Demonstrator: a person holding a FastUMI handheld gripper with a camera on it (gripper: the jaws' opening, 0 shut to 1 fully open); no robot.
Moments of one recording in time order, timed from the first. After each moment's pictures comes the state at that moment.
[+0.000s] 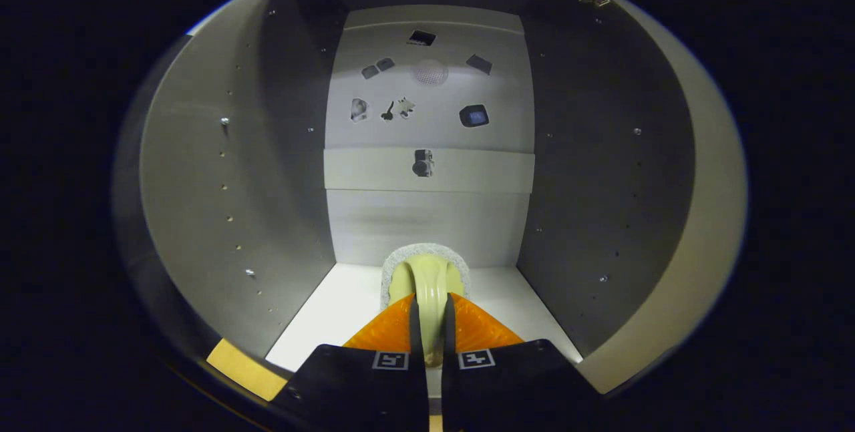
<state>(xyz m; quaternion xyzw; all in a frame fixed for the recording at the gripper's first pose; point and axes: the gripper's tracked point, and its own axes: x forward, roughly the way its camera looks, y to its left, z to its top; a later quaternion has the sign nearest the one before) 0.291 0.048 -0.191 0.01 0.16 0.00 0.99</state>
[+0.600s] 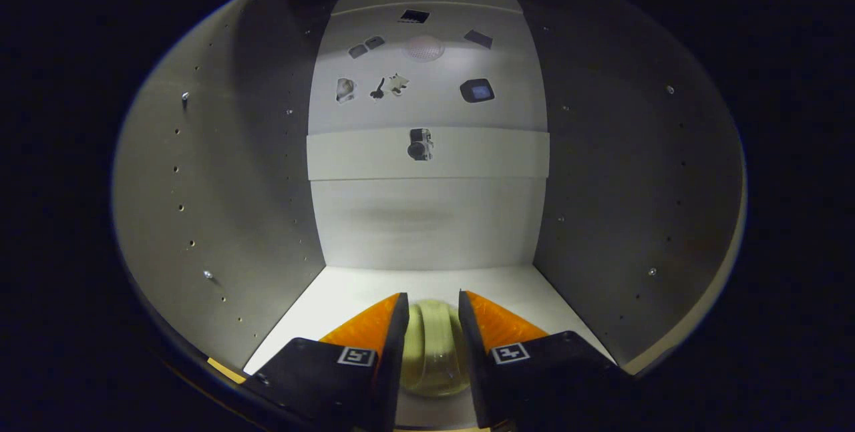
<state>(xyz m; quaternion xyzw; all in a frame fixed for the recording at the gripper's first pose) 0.328 0.054 -0.220 0.03 0.15 0.01 0.99</state>
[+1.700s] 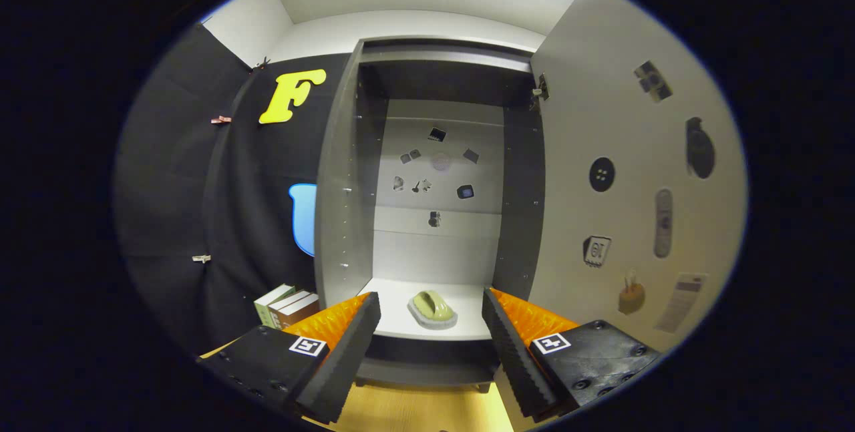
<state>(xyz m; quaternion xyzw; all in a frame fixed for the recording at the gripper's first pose) 0.034 0.056 -0.084 -0.01 0.03 0.03 1.00</state>
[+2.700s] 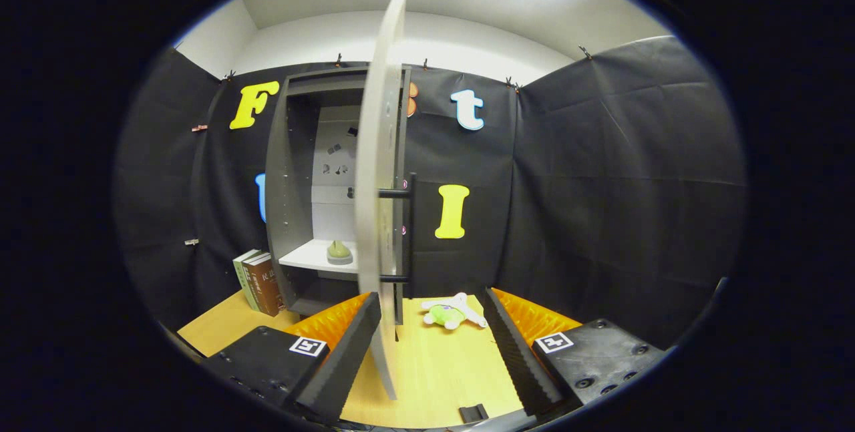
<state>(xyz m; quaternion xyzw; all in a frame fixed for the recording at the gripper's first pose) -0.152 -0.208 -0.079 0.00 0.08 -0.03 1.00</state>
